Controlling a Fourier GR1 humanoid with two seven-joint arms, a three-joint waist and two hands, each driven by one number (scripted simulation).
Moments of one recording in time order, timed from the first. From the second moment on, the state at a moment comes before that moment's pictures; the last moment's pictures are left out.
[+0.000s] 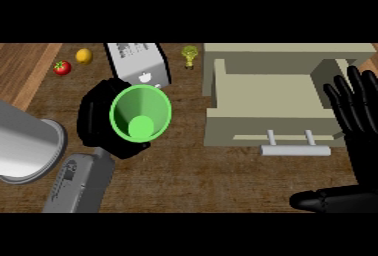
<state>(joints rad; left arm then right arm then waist) -0.36 0.04 -0.01 -1.38 0.31 -0.05 -0.42 -0.09 -0.10 -0.08 -2.09 -0.17 0.13 0.20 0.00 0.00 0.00</state>
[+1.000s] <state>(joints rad) -0.87 0.00 -0.05 -1.18 0.21 0.21 -0.18 -0.06 -0.09 -0.08 -2.08 -0.16 0.15 0.15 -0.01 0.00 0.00</state>
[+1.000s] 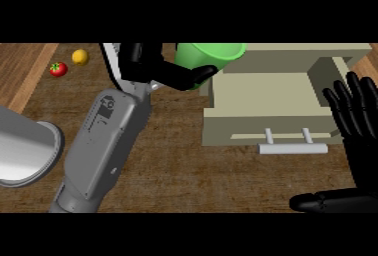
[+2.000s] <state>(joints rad) -1.22 0.00 -0.23 -0.62 0.43 0.38 -0.31 -0.12 -0.10 -0.08 -2.03 -0.16 0.16 0.14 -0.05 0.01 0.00</state>
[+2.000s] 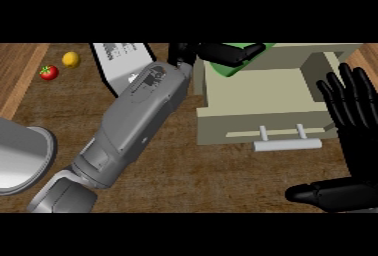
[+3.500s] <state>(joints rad) -1.32 0.00 -0.57 -0.44 0.70 0.46 -0.39 -0.16 -0.08 -0.07 -2.00 -0.24 0.20 0.14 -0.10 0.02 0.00</state>
